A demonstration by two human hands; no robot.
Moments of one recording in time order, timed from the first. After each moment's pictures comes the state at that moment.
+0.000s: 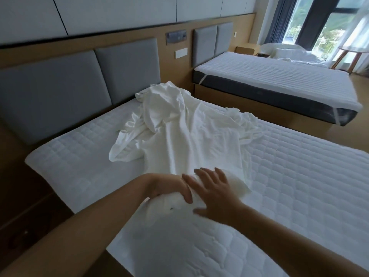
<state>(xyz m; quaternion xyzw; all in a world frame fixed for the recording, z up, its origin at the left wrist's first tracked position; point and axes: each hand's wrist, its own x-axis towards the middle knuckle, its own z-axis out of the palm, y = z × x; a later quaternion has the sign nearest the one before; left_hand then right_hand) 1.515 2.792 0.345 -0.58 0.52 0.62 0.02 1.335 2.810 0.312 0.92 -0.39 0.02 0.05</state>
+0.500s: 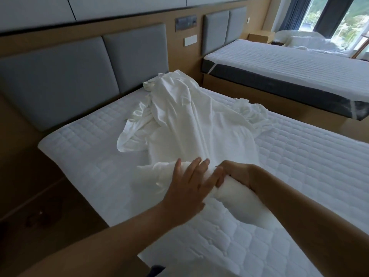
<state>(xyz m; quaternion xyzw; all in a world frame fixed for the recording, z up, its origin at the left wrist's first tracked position) 1.480 2.855 0.292 -0.50 0.83 -0.20 -0.16 1.324 2.769 0.355 0.52 -0.55 -0.06 -0.66</state>
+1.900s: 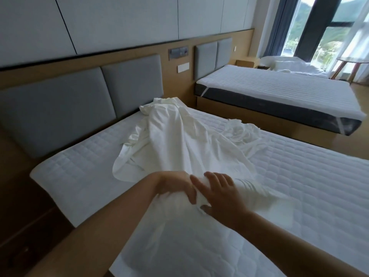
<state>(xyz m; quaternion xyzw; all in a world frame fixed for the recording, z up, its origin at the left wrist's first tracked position) 1.515 2.760 0.363 -0.58 0.60 0.55 -0.01 1.342 2.789 0.316 0.90 -0.42 0.11 0.09</state>
